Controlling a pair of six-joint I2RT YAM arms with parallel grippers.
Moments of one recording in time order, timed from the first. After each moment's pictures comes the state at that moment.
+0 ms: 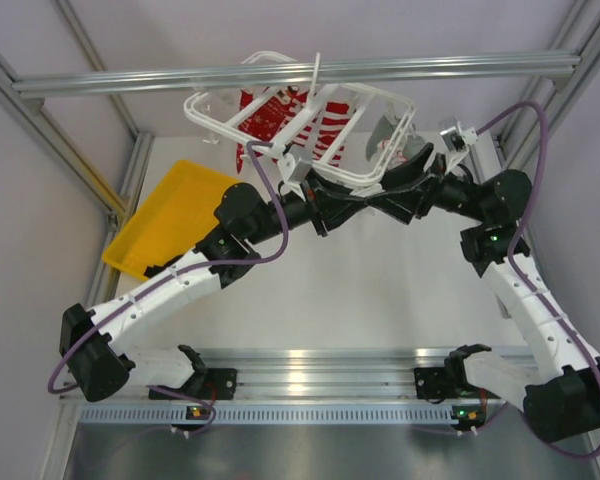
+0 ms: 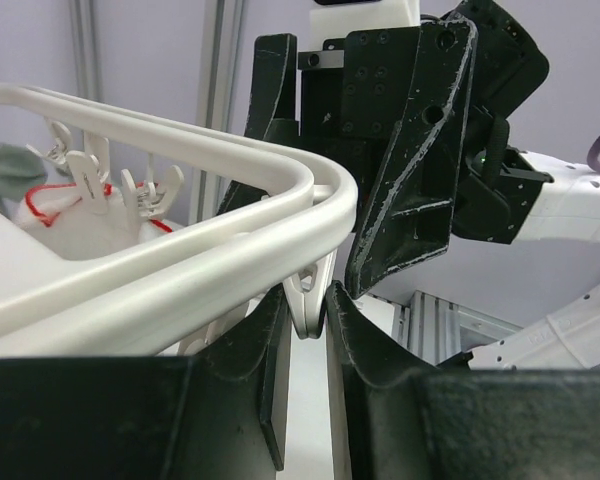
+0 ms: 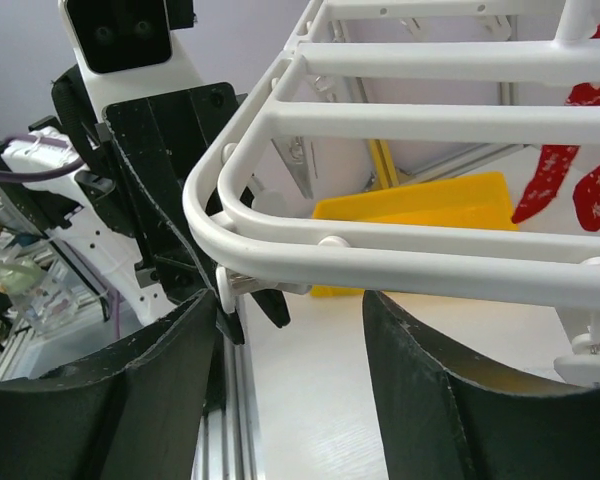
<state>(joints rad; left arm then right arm) -0.83 1.27 1.13 0.42 0.40 -0.35 0.24 1.06 1.00 0.46 -1.02 0.65</state>
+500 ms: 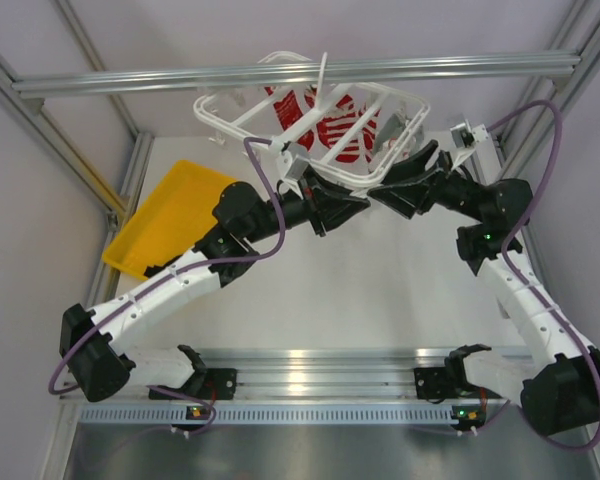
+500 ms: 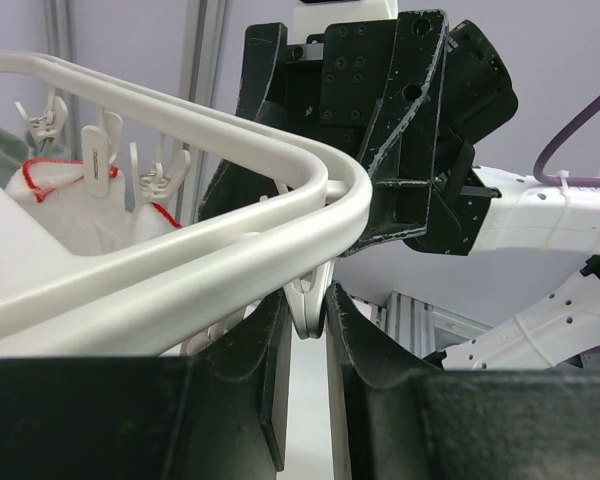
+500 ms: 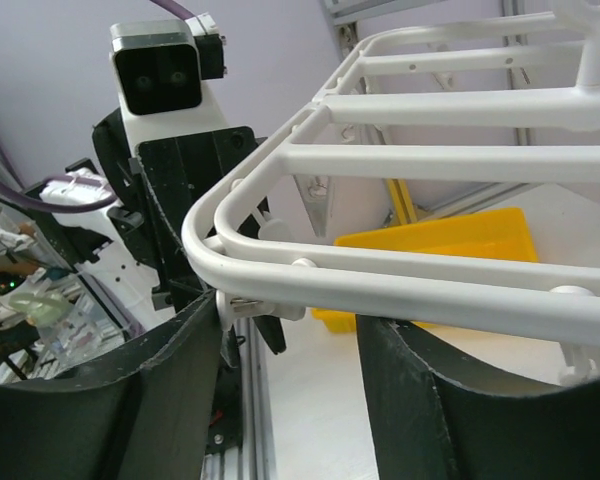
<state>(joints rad) -0.82 1.27 1.13 0.44 0.45 -0.42 0.23 1.09 0.94 0.75 -0.99 0.87</state>
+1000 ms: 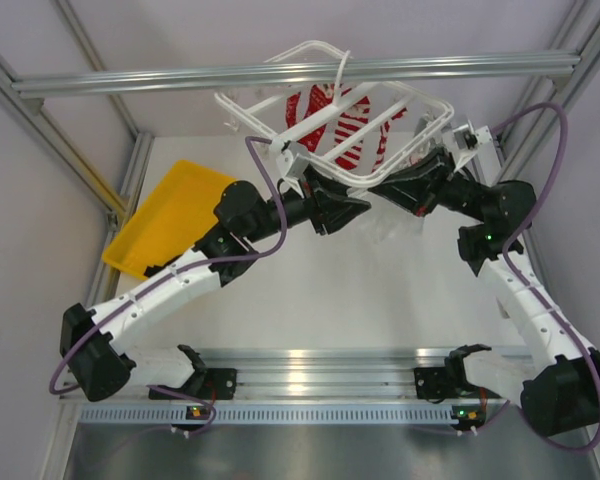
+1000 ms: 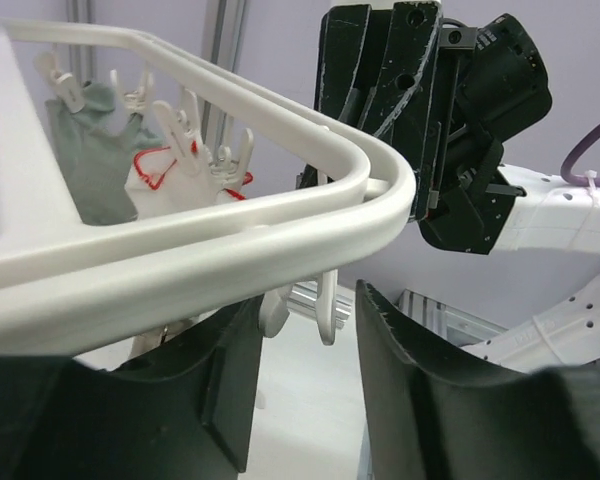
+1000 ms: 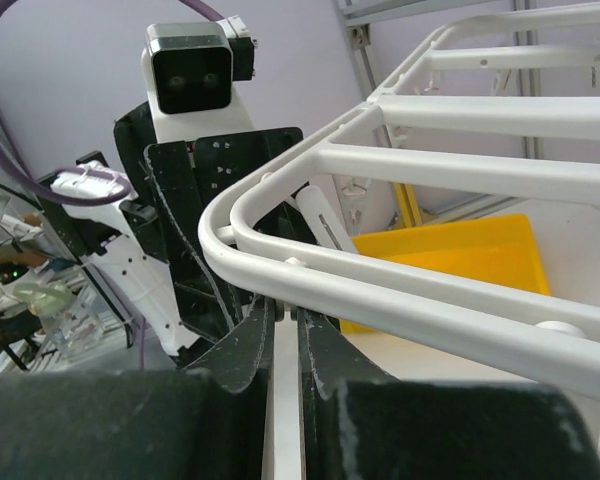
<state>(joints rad) -0.81 1.28 1.13 0.42 0.42 -0.42 0.23 1.09 0.94 0.80 -1.02 0.90</state>
